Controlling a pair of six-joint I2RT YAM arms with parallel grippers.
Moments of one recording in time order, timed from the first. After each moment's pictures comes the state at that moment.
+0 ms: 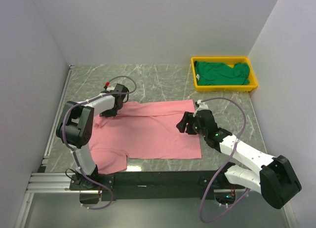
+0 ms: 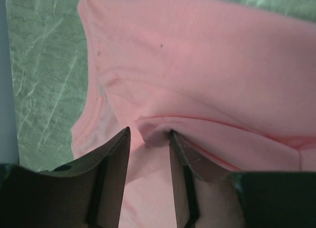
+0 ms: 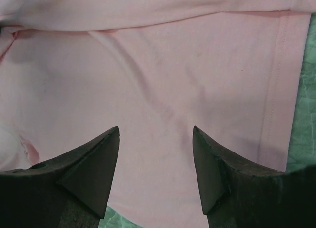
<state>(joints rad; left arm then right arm) -0.34 1.83 1.14 -0.64 -0.71 -0.43 0.54 1.06 0.47 -0.01 0.00 0.60</state>
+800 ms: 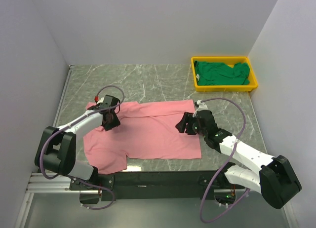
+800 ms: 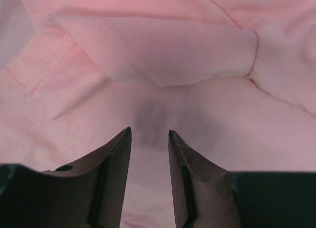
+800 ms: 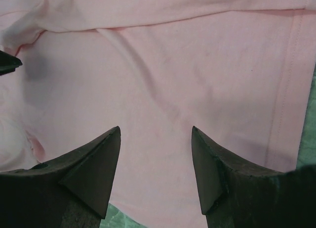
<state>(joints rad) -0.31 1.45 0.83 -0.53 -0.26 -0.75 0.54 1.06 0.46 0.01 -0.03 0.60</state>
